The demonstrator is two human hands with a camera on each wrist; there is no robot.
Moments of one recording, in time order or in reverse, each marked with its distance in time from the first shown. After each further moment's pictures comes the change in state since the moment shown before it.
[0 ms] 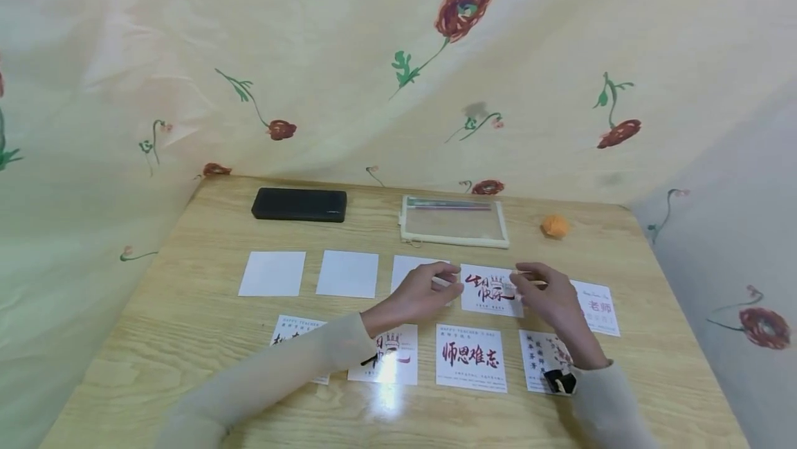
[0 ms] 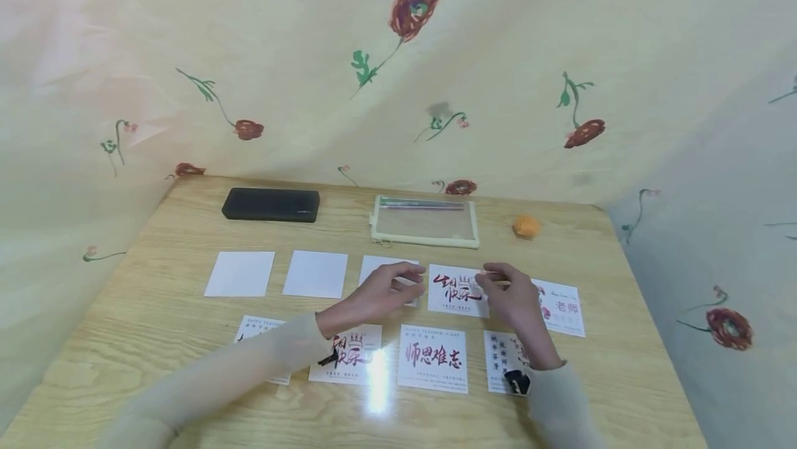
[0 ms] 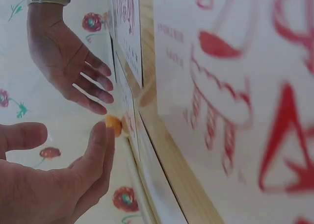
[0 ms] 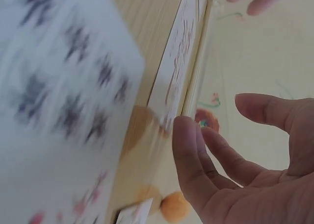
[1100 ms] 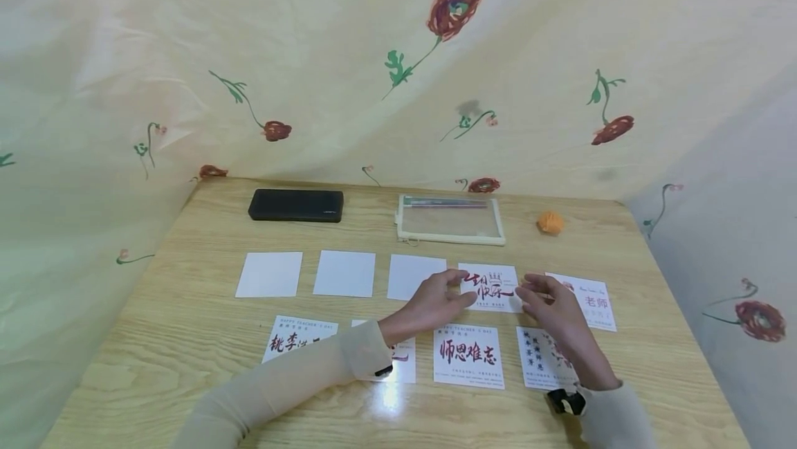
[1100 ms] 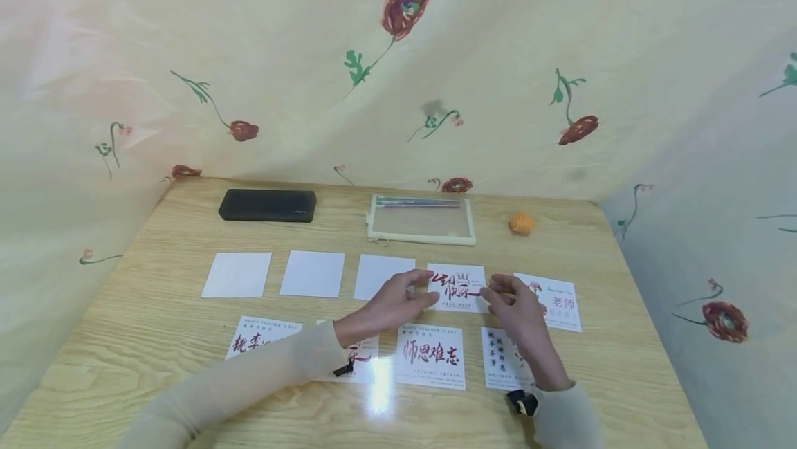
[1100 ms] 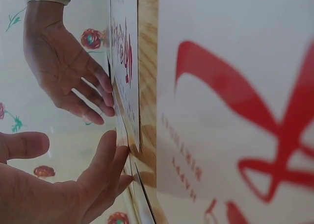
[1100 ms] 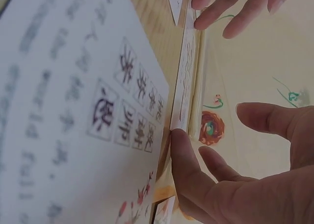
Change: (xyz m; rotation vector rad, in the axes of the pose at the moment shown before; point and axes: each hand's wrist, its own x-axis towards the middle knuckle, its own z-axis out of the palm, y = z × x) left_hand 0.001 0.009 0.033 -0.003 0.022 -0.074; right_hand -0.018 0.019 0.002 0.152 -0.022 0.078
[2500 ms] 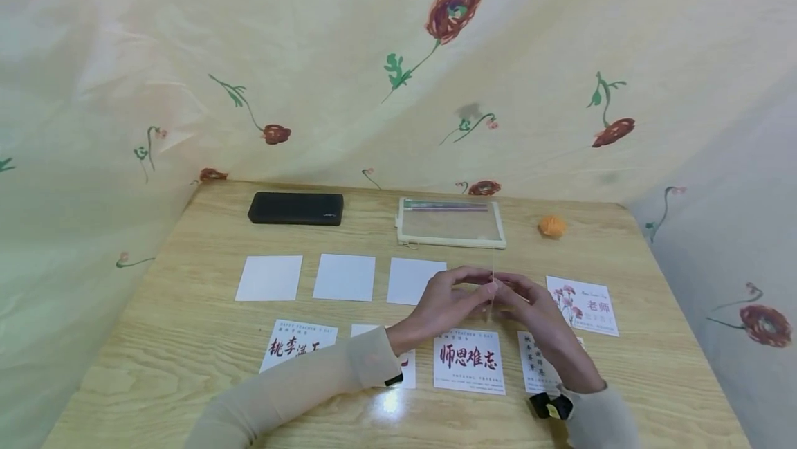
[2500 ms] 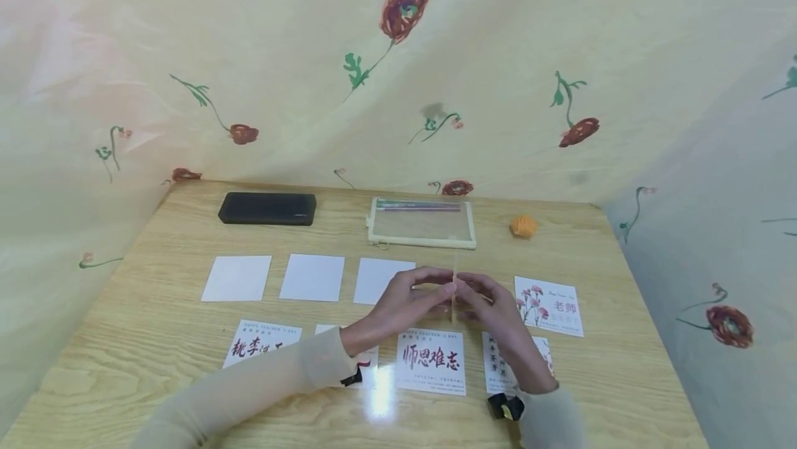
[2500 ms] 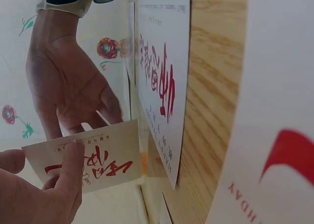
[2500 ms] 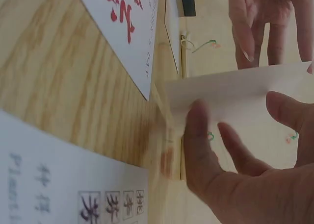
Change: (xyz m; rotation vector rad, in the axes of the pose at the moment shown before) left_hand 0.009 0.008 0.012 -0.293 0.029 0.194; right_hand -0.001 -0.016 0.019 0.160 -0.146 -0.119
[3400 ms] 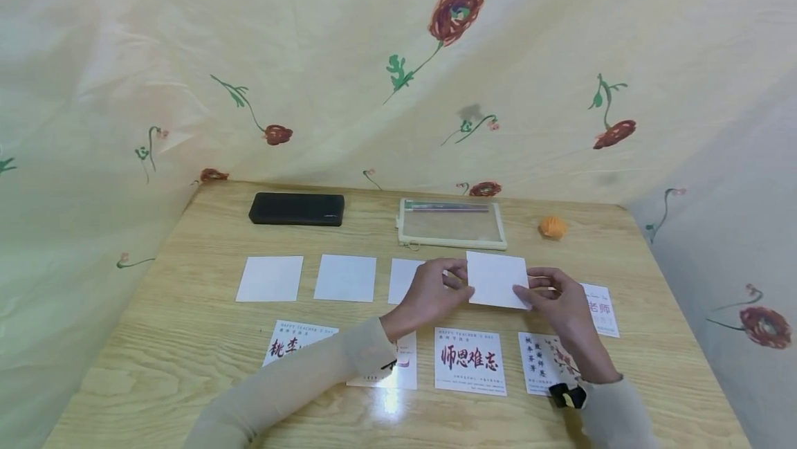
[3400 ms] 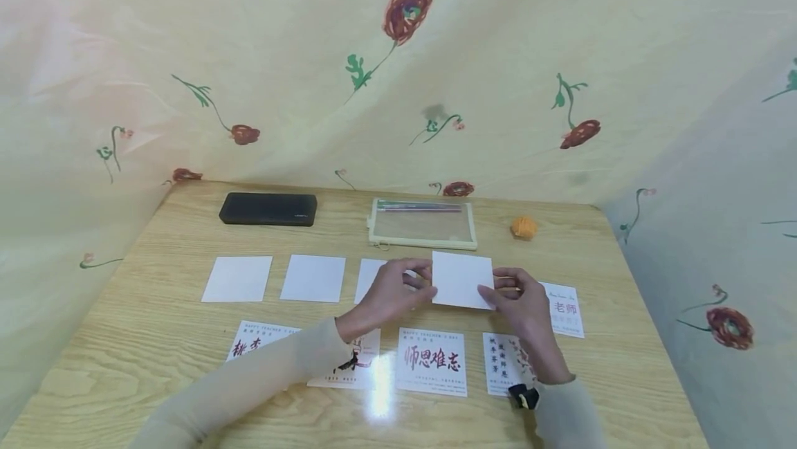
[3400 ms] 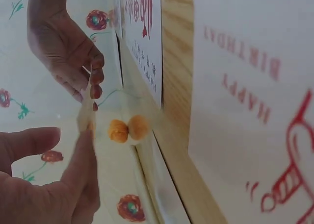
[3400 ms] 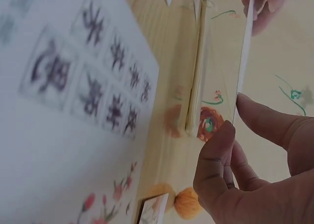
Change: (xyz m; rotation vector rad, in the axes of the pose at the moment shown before) left_hand 0.004 0.004 -0.024 0.190 0.071 0.004; right_hand 0.006 0.006 -0.026 -0.211 0.265 0.022
